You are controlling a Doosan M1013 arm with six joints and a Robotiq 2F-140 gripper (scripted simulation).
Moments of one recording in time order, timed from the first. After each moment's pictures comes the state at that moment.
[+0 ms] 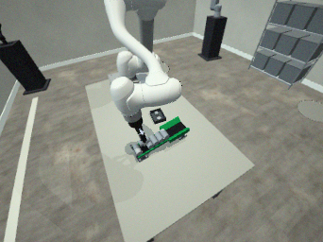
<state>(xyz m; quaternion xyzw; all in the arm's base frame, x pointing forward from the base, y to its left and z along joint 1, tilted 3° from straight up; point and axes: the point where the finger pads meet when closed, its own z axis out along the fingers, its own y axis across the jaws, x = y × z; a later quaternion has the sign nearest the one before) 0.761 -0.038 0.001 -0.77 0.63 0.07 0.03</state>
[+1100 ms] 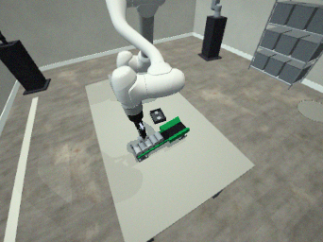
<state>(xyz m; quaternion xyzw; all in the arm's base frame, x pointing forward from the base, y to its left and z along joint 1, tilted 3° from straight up) 0.763 -0.038 0.040 -0.78 0.63 0.05 0.02</state>
